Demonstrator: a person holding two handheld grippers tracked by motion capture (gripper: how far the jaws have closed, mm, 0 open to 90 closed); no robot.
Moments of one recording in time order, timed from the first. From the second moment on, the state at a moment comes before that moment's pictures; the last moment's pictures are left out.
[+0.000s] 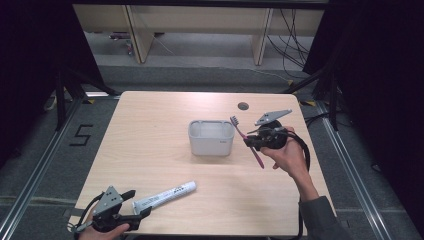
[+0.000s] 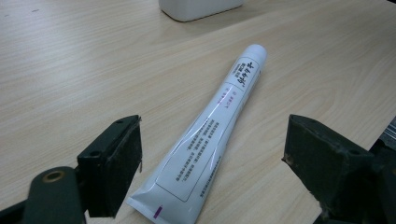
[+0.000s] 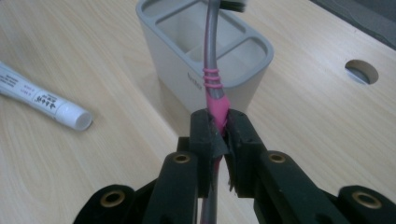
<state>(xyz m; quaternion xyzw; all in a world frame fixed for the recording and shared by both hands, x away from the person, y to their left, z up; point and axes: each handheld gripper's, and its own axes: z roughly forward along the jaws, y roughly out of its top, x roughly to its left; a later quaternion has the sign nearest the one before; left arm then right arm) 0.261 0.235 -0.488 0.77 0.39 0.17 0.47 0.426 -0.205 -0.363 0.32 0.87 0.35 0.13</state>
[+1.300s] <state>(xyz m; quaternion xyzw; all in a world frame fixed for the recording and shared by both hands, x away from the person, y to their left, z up) 0.261 0.235 -0.488 0.78 0.39 0.16 0.47 0.480 -0.161 -0.326 0.34 0.80 0.47 0.13</state>
